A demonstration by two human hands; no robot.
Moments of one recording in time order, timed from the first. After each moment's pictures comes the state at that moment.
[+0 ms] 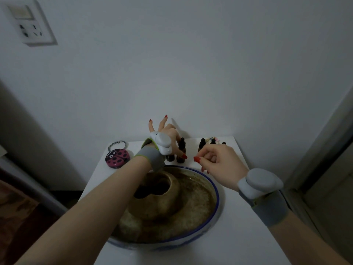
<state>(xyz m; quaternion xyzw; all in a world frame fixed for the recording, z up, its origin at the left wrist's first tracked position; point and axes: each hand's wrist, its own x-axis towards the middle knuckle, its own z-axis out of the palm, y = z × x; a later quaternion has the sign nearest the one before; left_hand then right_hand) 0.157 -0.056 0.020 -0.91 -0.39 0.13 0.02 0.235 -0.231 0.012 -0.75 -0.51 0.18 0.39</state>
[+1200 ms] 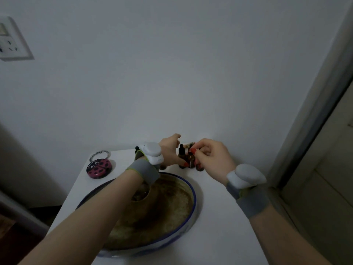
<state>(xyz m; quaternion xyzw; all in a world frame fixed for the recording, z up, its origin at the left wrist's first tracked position) 0.184 -0.092 0.011 -0.92 -0.30 -0.01 -0.26 0.260 -0.245 0.017 -0.72 -0.41 0.19 0.53</state>
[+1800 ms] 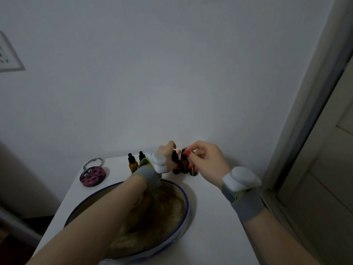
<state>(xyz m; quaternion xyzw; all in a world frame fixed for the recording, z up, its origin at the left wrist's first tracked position) 0.206 -0.096 -0.003 -0.90 -0.37 -0.01 -0.22 0.268 -0.253 0.023 -0.70 -0.41 0.20 0.55</state>
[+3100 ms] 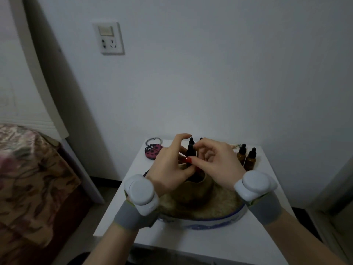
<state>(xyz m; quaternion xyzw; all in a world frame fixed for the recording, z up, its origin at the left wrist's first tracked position) 0.002 -0.145 0.031 -0.84 -0.27 -0.32 -0.34 0.149 -0.218 0.039 -0.60 -0.62 0.16 0.48</state>
